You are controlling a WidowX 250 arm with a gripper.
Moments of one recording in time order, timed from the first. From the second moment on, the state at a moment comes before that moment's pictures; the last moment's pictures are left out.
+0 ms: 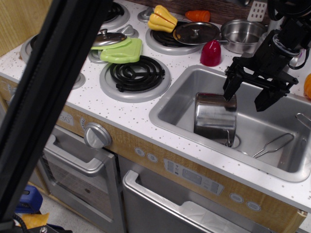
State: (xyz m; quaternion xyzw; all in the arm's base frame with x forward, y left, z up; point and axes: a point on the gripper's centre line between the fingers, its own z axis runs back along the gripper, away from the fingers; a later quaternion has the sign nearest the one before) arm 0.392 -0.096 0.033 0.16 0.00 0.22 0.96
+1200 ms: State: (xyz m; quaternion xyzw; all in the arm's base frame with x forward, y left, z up) arm 0.381 -0.076 -0.002 0.45 0.03 0.11 0.89
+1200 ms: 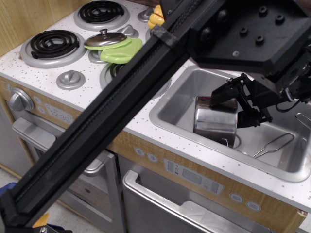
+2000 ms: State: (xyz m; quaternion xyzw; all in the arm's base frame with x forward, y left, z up) arm 0.366 -0.047 0.003 0.42 0.03 0.12 0.90
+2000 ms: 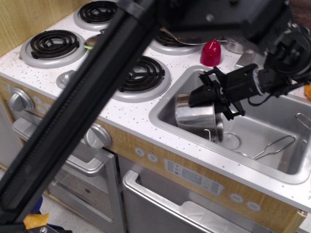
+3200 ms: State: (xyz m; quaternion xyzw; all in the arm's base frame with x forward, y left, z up) arm 0.363 -0.017 -0.025 0.17 -0.07 0.13 0.97
